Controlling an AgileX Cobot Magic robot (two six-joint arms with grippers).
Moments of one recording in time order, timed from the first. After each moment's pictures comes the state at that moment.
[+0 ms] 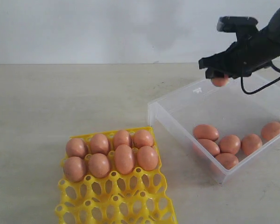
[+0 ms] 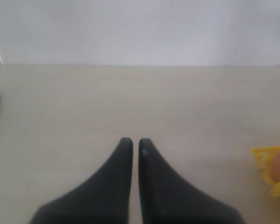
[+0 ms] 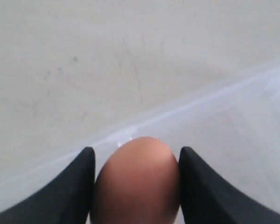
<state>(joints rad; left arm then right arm) 0.11 0.00 0.00 -0.19 0.29 0.22 0.00 1.89 -1.29 0.46 0.34 -0.42</state>
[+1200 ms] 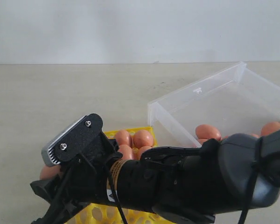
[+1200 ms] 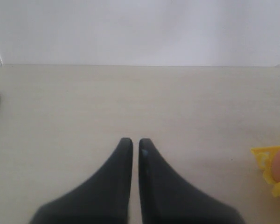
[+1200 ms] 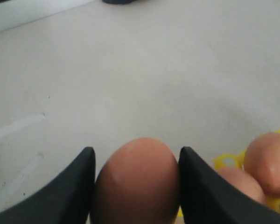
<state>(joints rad) 0.11 0.00 0.00 -0.19 0.29 0.22 0.92 1.86 -0.80 -0.25 -0.60 0.32</state>
